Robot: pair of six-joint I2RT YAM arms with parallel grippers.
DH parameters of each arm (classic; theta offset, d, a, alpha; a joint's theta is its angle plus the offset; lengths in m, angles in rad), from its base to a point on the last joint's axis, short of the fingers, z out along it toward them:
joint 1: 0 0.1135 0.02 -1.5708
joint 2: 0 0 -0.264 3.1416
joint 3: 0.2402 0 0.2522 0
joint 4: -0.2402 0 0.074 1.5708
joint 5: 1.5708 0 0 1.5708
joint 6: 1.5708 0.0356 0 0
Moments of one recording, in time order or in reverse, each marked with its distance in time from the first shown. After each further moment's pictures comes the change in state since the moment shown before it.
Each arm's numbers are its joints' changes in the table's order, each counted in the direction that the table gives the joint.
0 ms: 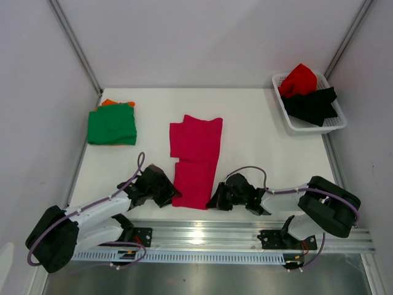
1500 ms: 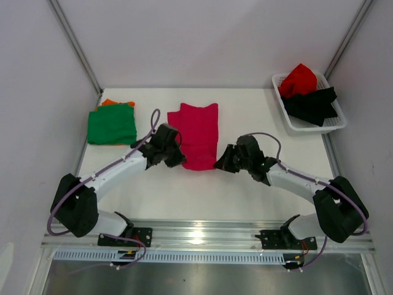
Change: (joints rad) left arm 0.040 0.351 0.587 -0.211 -0.114 0.242; right arm -0.322 -0.063 0.337 -0.343 -0.010 -0.317
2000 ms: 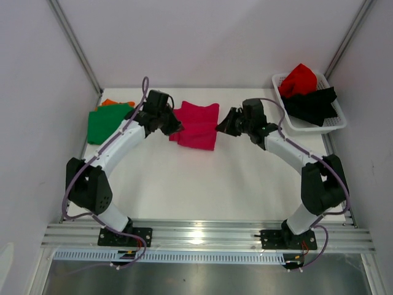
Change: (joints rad) left arm 0.199 0.210 0.444 -0.097 0.078 0.101; right arm -0.209 0.233 0.451 -0.105 -0.077 -0.148
